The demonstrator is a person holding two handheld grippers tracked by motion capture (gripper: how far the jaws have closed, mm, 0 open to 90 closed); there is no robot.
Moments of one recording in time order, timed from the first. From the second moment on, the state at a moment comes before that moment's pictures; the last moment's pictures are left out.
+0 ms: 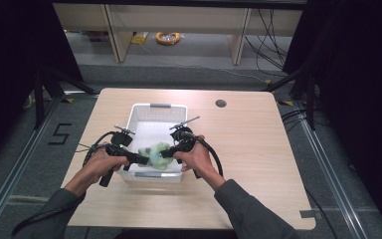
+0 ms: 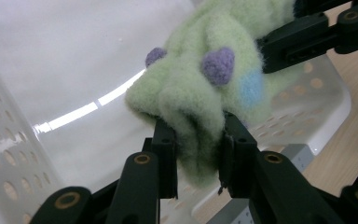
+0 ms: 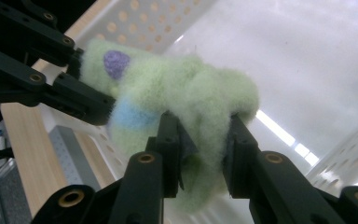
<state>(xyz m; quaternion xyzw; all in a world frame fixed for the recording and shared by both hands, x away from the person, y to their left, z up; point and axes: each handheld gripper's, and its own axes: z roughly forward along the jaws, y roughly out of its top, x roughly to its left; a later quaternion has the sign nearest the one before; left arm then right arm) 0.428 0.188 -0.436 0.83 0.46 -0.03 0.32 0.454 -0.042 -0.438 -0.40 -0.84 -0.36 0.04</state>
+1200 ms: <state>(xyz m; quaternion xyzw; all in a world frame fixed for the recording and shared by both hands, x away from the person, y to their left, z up) 0.432 0.187 -0.436 0.80 0.51 0.04 0.31 0.459 -0.030 -0.443 -0.39 -0.87 -0.30 0.00</state>
